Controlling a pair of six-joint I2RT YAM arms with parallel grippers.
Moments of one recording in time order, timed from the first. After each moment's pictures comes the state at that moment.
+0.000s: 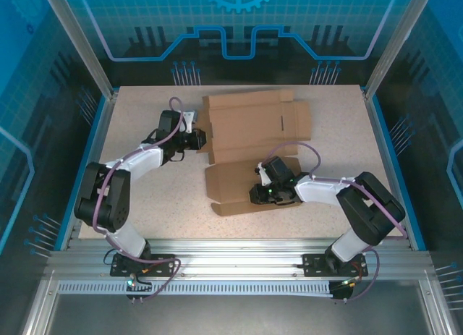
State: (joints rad) left arm -0.20 1.66 1.00 -0.02 0.36 -0.32; right arm 0.64 1.58 0.68 -0.14 -0.31 0.53
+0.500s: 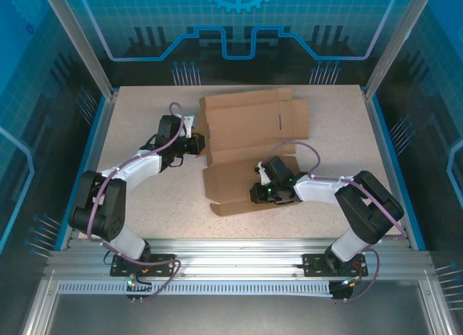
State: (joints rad) left arm -0.23 1.57 0.92 -0.01 0.30 -0.30; right arm 0.64 1.60 0.69 -0.13 -0.30 0.54
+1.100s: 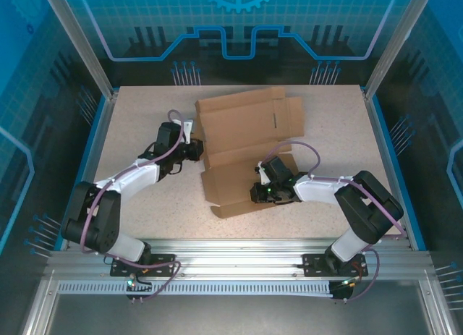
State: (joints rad) left arm -0.26 1.48 0.82 0.02 0.22 -0.30; right arm 0.64 1.60 0.69 -0.13 -0.29 0.55
